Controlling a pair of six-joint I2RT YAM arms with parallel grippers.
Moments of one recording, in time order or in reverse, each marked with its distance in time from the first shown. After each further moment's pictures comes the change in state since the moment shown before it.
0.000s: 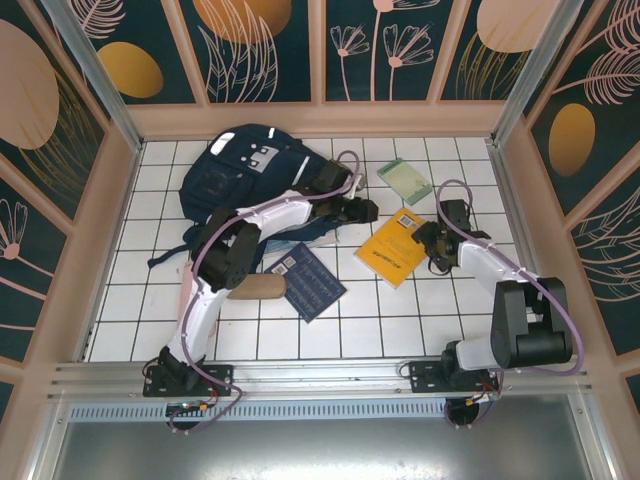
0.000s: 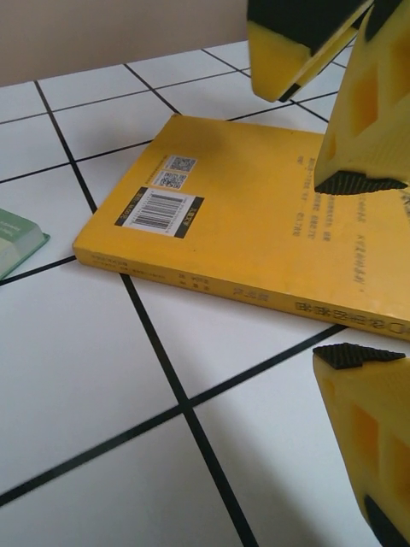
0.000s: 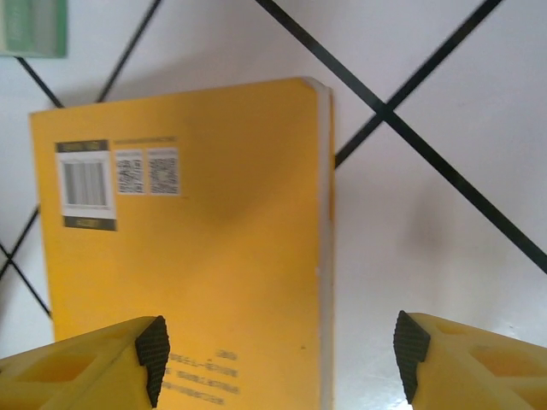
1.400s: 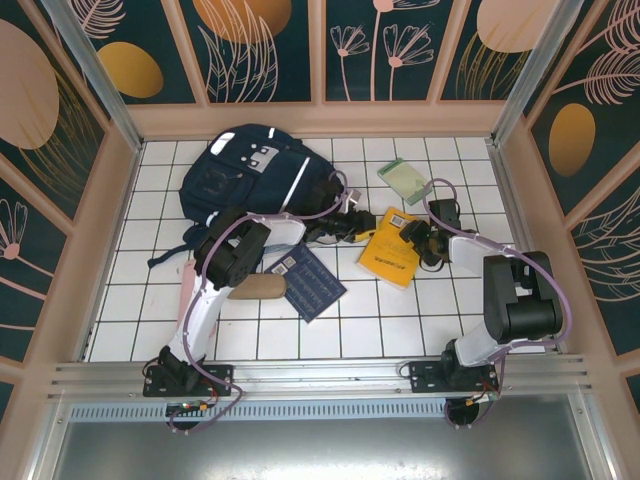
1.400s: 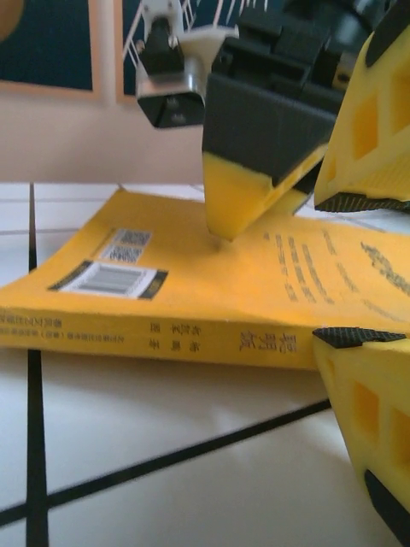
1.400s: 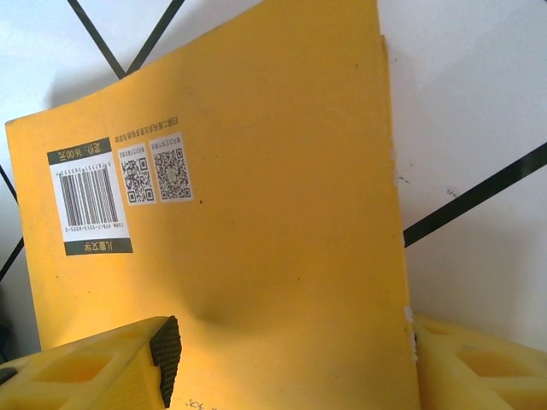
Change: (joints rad) left arm 0.014 0.018 -0.315 0.637 0.303 -0.492; right arm 0.028 0.152 0.009 0.187 -0.131 -0.035
